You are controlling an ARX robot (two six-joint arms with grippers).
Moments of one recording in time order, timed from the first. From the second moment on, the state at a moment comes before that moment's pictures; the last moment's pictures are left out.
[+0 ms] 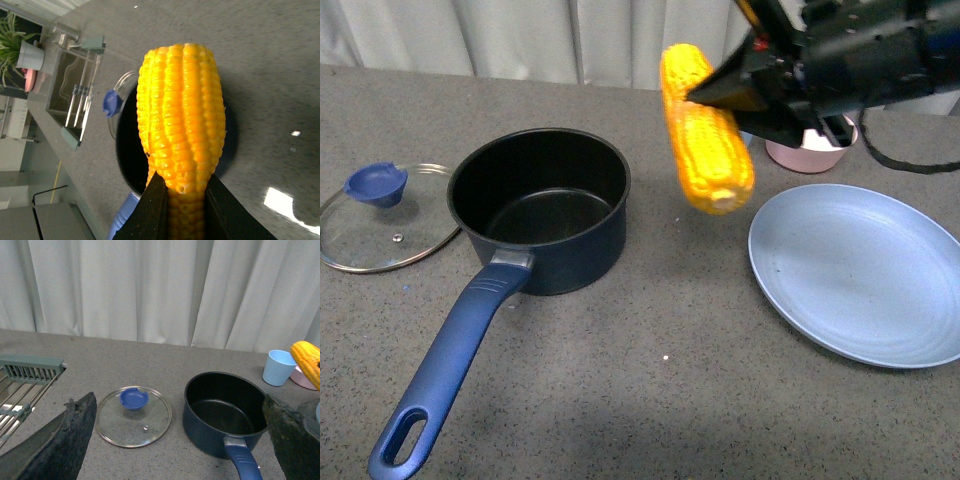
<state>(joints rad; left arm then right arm) 0.00 0.00 0.02 0.00 0.00 0.00 0.28 1.99 1.13 0.22 -0.66 0.55</state>
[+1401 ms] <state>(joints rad) 0.00 0.00 0.02 0.00 0.00 0.00 0.46 2.26 1.51 0.10 -0.63 0.63</state>
